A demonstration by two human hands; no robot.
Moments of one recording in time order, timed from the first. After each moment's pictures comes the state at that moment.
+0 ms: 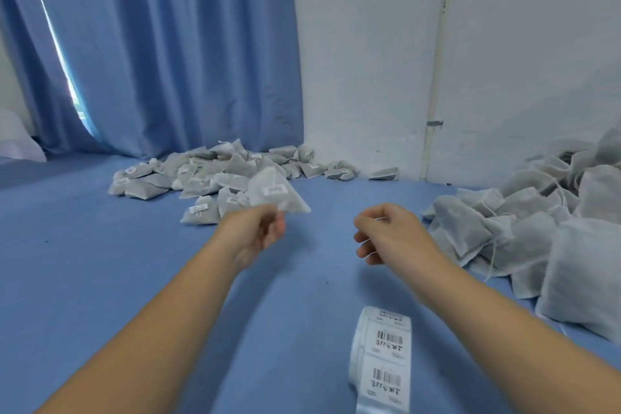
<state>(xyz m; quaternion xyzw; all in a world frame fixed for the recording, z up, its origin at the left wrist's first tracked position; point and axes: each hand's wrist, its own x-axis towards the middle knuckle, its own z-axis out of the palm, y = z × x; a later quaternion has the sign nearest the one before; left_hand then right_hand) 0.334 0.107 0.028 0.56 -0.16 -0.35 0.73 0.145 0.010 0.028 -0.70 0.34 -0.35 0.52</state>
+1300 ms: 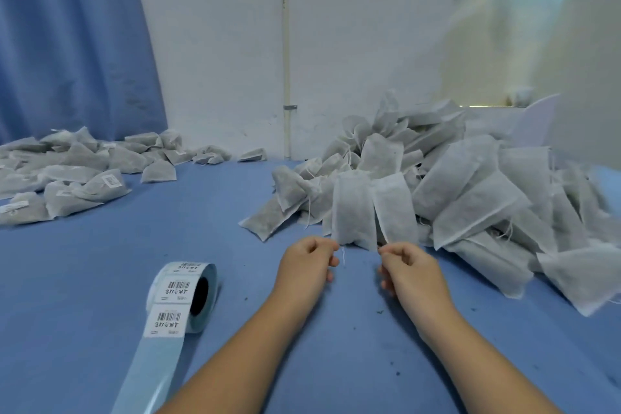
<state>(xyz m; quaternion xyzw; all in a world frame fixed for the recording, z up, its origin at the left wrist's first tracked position) 0.025 0.041 -0.035 0.62 -0.39 -0.37 0.57 -0.122 -0.016 -0.060 -0.57 0.50 -0.49 0.44</state>
